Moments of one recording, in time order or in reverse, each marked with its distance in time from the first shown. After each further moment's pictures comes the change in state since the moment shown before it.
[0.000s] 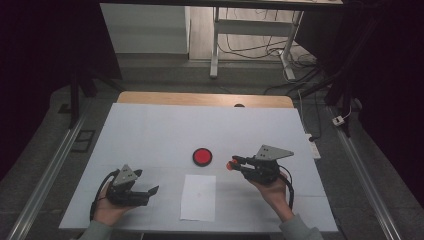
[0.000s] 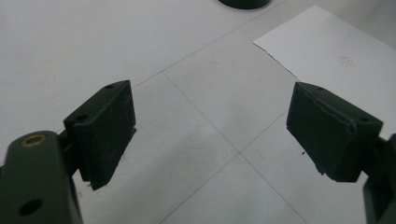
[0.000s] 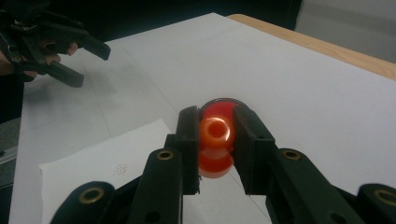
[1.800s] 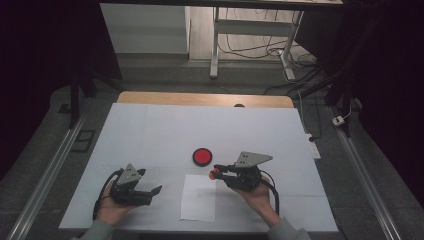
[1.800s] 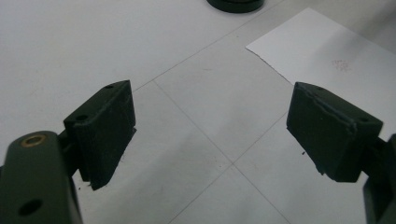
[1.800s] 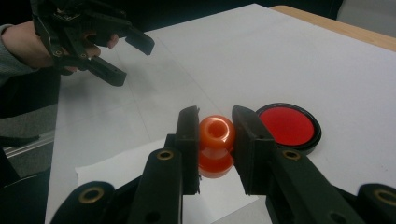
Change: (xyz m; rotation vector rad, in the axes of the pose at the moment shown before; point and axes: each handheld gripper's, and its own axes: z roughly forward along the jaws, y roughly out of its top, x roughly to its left) left arm -0.005 0.005 0.006 -0.008 -0.014 0.020; right arm 0.032 0.000 0.036 0.029 0.113 -0.023
